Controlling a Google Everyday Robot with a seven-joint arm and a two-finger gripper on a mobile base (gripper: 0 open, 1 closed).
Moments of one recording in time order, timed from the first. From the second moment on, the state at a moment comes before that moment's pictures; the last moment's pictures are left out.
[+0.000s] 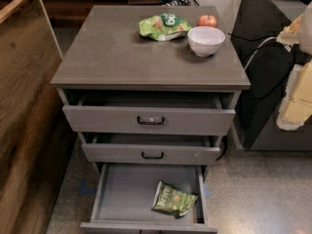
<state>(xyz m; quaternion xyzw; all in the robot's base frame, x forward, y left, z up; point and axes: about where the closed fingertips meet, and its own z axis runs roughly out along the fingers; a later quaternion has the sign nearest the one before) 0.414 -0.224 0.999 -0.59 0.80 -0.04 0.14</state>
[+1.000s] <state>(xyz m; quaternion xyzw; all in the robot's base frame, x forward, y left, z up) 0.414 -0.222 0.996 -0.61 0.77 -0.07 0.17</state>
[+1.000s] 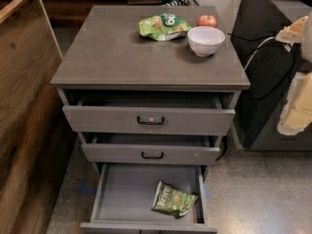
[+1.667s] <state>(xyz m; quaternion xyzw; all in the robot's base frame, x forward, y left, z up) 0.436 -0.195 0.907 -0.72 0.67 0.00 0.17</state>
